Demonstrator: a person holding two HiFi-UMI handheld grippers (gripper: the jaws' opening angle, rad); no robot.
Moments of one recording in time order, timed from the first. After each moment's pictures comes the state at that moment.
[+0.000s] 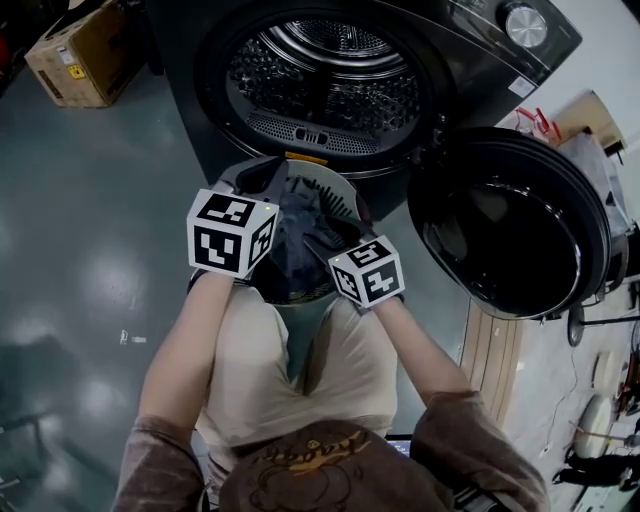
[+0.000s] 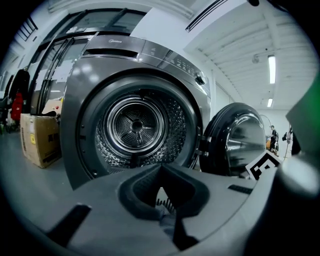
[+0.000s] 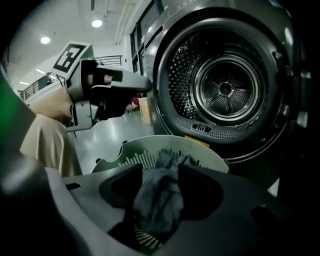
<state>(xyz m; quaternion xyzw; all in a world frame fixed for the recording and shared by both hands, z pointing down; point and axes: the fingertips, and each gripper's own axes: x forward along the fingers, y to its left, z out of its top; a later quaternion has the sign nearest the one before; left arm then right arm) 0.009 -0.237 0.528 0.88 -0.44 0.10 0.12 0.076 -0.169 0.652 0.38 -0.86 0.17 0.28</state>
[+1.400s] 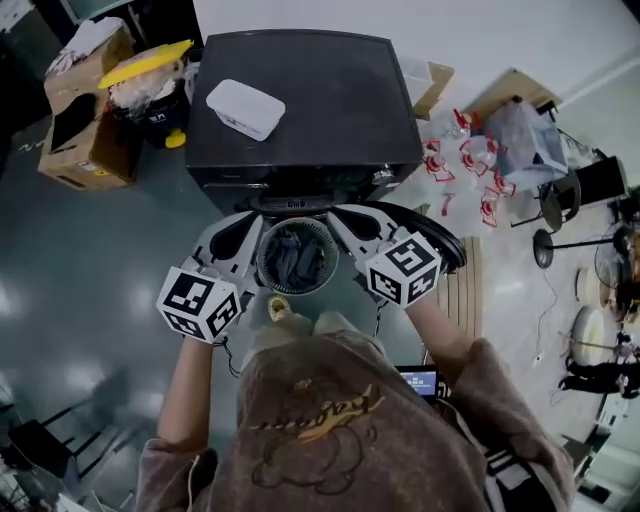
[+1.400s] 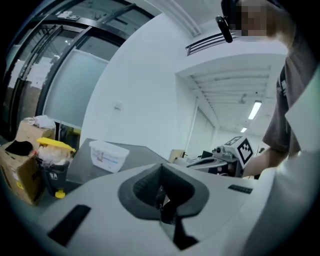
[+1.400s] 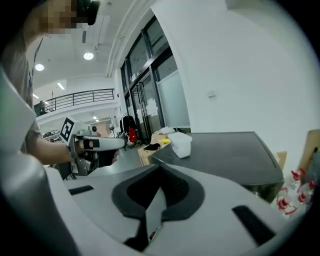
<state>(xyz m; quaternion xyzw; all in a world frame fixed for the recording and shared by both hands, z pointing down) -0.074 -0.238 0.009 0.94 -0.31 0.06 0.16 0.039 -0.222 0.041 0.44 -0.87 0.18 0.13</state>
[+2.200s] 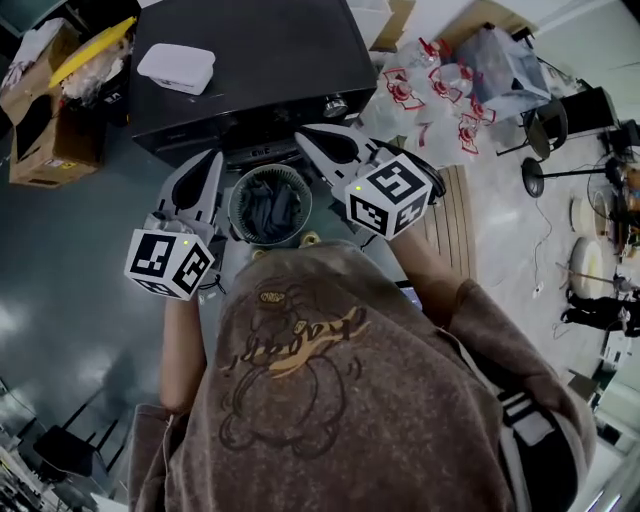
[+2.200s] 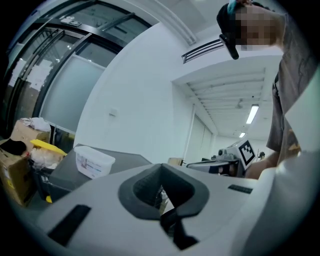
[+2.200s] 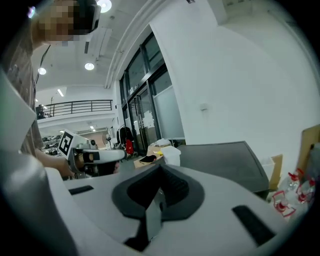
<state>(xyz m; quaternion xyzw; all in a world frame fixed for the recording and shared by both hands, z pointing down) -0.023 -0.234 -0.011 0.94 -0.31 0.01 0.14 0.092 -0.221 0.004 0.47 -0.87 0.15 0.07</state>
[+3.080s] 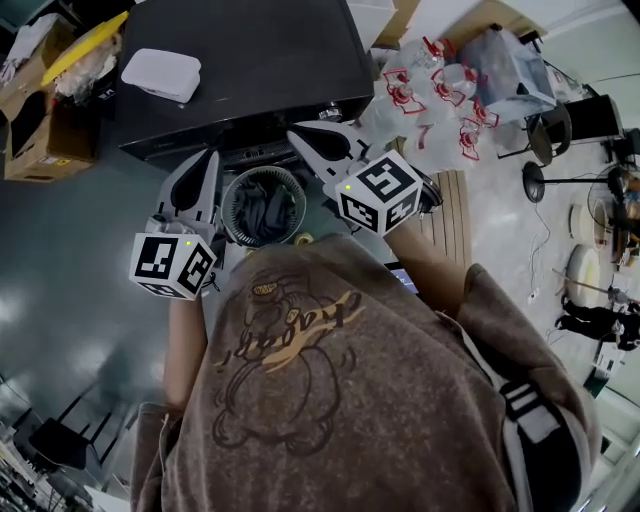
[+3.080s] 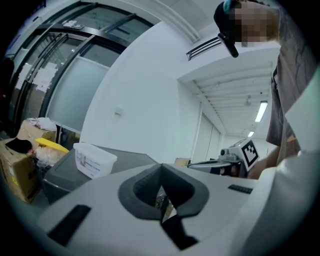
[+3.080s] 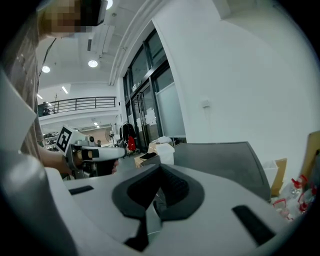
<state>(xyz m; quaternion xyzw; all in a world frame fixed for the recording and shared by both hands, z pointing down) 0.011 -0.260 0.007 0.93 -0.35 0.01 0.14 0.123 -0.252 0.023 0.45 -0.88 0.14 0.09</state>
